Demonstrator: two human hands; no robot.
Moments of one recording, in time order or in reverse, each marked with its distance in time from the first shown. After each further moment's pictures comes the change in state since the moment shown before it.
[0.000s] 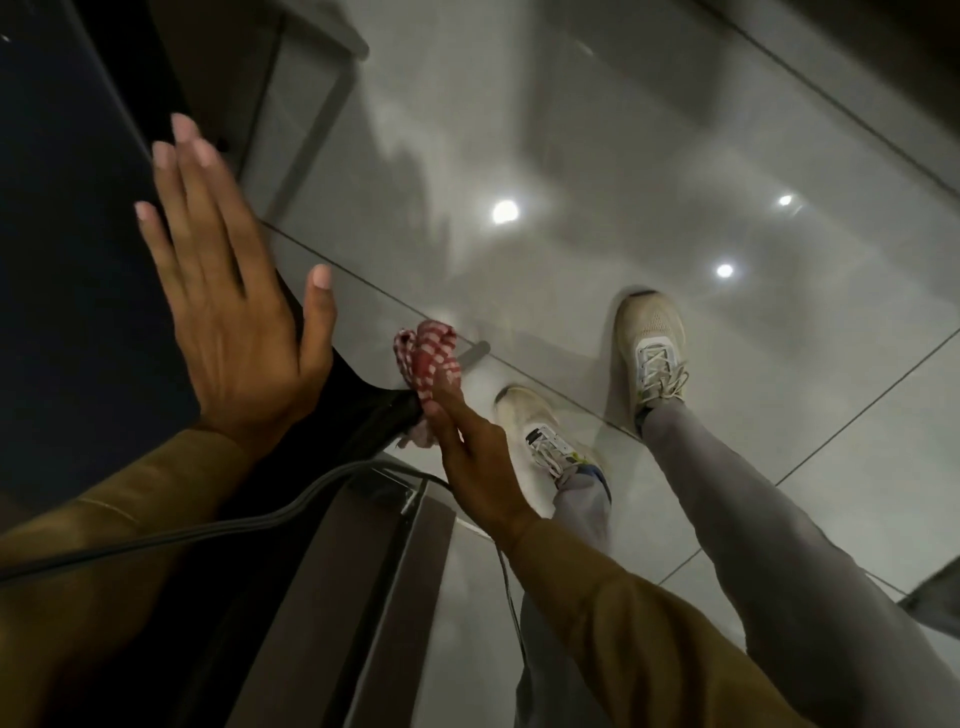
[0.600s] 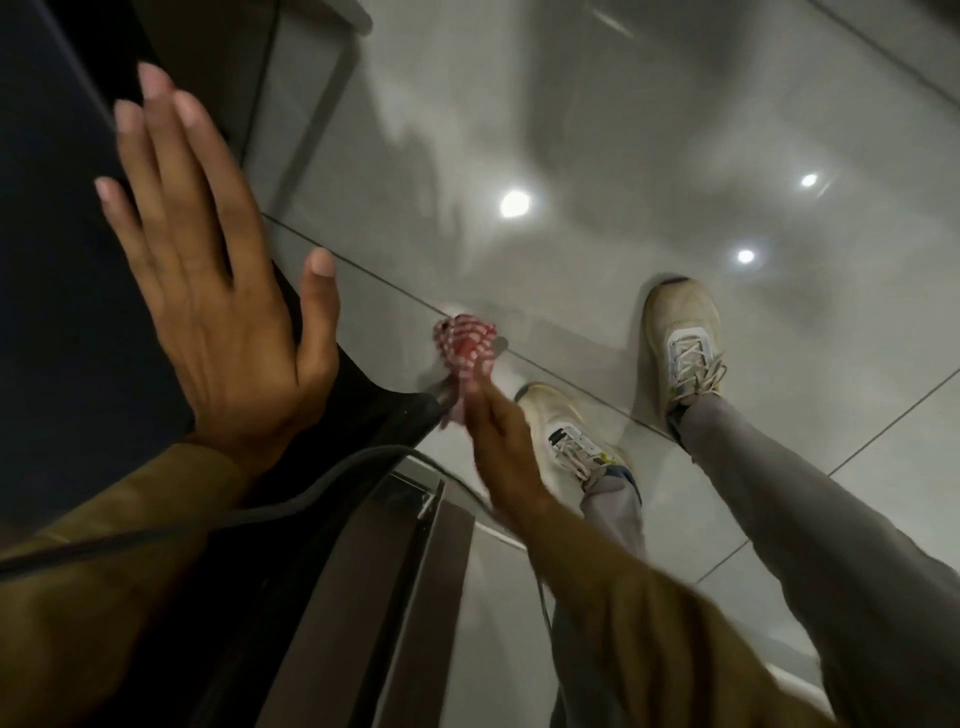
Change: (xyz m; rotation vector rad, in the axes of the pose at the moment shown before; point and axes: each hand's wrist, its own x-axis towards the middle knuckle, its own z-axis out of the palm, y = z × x) left_hand 0.001 -0.005 -0.005 0.063 -0.113 0.009; right_hand 0.028 0.019 0.016 0.251 0.103 0.273
